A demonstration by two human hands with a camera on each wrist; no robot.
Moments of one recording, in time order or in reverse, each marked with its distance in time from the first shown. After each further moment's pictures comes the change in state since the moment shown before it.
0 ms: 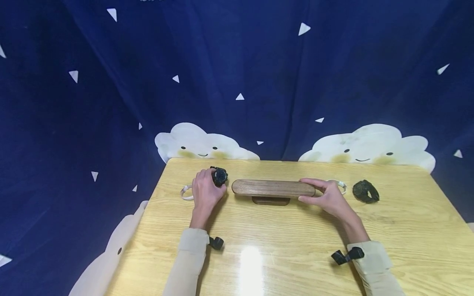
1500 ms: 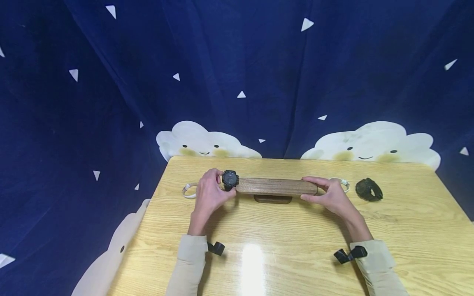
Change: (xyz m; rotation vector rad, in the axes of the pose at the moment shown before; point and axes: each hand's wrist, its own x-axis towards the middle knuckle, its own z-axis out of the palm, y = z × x) left_hand -0.009 0.029 -0.039 -0.173 -0.185 -0.024; right_hand 0.001 0.000 0.000 -0.028 0.015 0.003
